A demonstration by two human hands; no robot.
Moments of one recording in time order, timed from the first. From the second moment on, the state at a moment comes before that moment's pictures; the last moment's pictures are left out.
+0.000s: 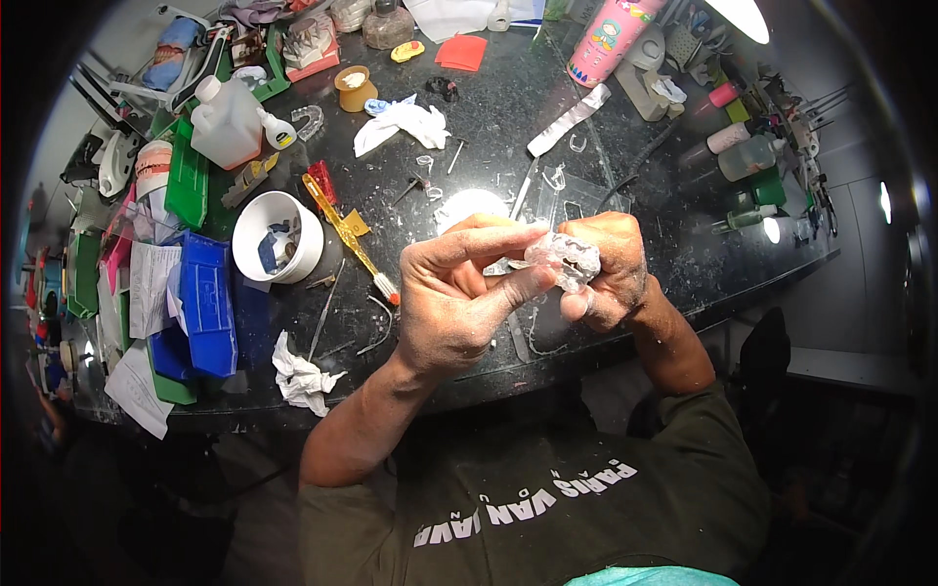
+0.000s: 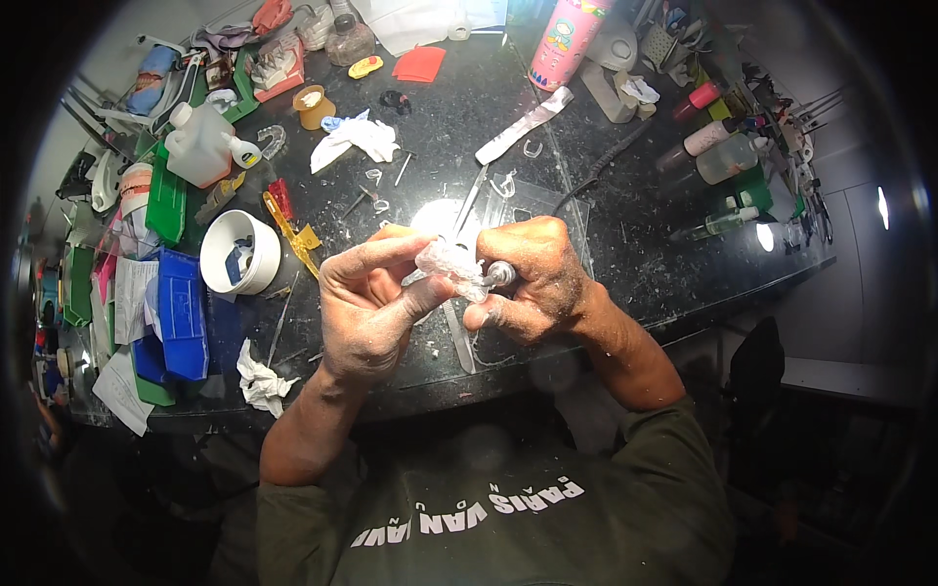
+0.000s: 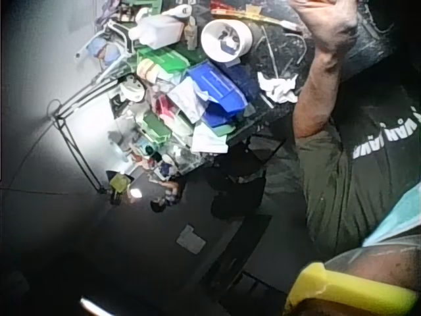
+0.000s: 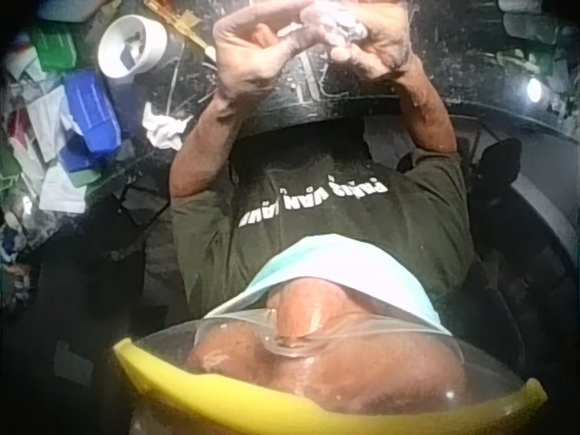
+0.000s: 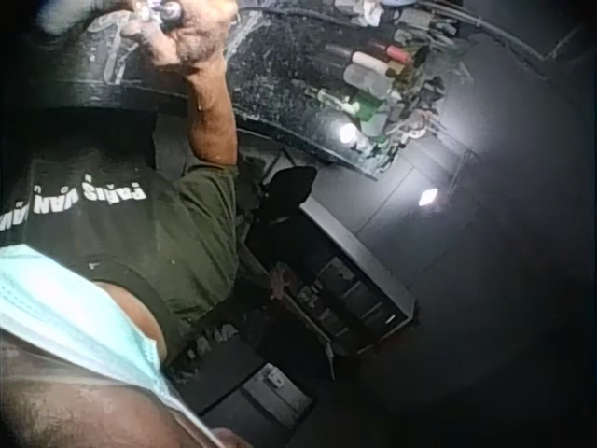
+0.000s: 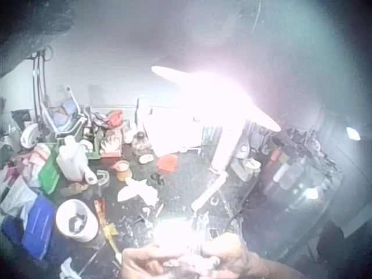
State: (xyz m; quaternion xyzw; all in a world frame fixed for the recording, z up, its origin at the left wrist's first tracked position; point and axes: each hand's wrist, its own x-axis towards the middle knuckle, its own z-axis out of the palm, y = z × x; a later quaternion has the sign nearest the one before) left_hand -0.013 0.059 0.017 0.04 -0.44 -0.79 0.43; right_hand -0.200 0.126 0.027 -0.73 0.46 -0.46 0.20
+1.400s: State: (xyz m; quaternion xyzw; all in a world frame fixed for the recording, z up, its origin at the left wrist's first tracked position) left_hand -0.014 0.063 0.007 0.03 -0.40 -0.82 0.41; right_hand -0.202 0.128 0.022 -0.71 0.46 -0.48 0.21
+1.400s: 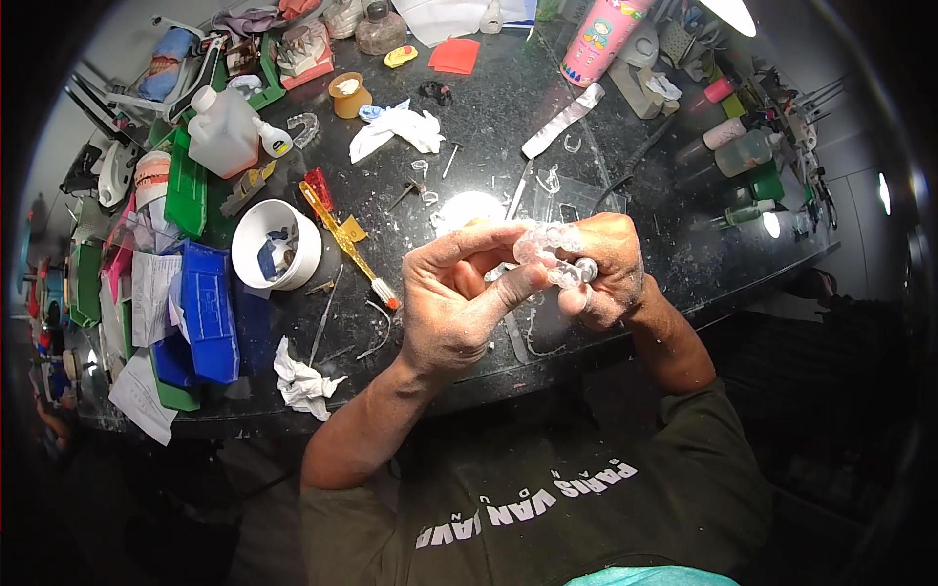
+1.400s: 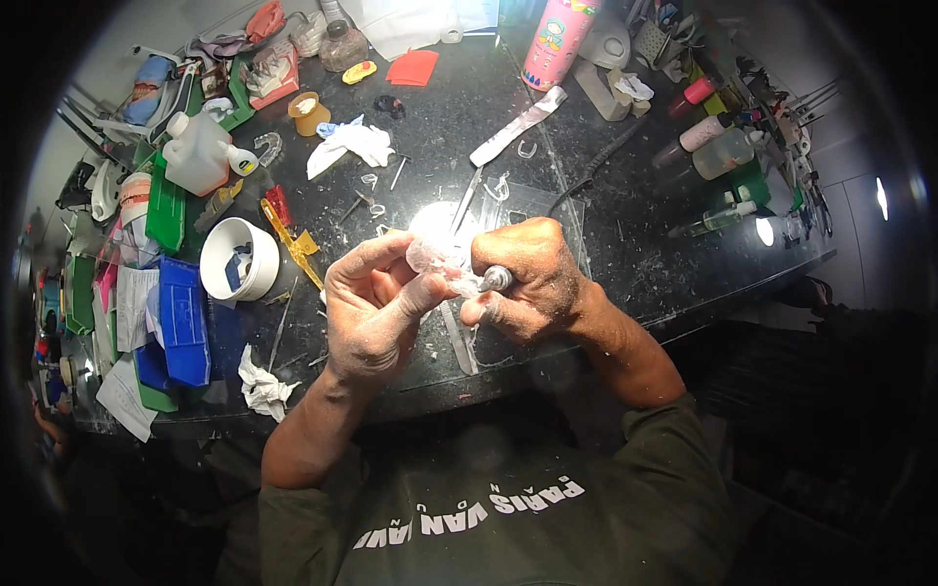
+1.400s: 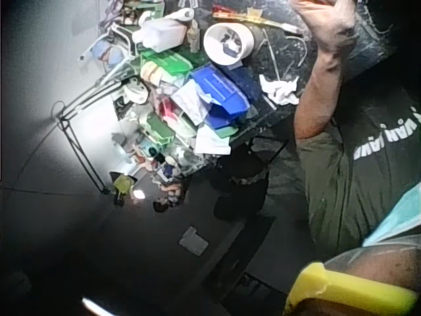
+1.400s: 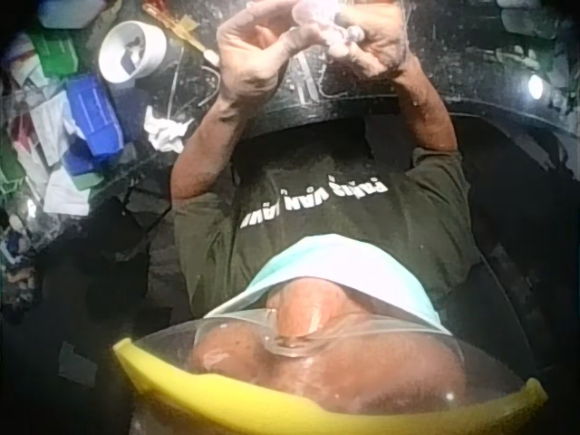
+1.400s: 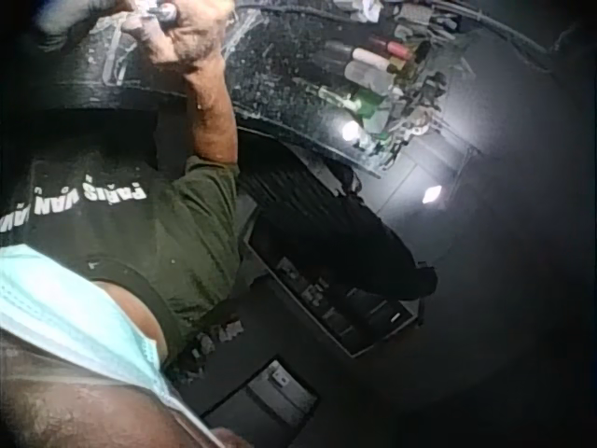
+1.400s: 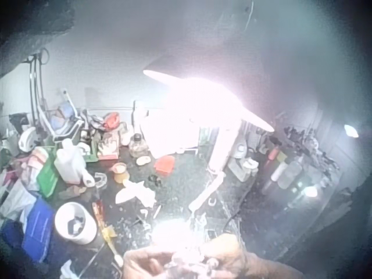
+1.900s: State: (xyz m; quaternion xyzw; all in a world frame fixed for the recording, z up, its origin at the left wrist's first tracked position) left_hand -0.018 0.067 0.011 0.07 -0.30 -0.87 0.39; right_hand -0.196 0.127 0.033 -0.72 0.50 -0.45 0.15
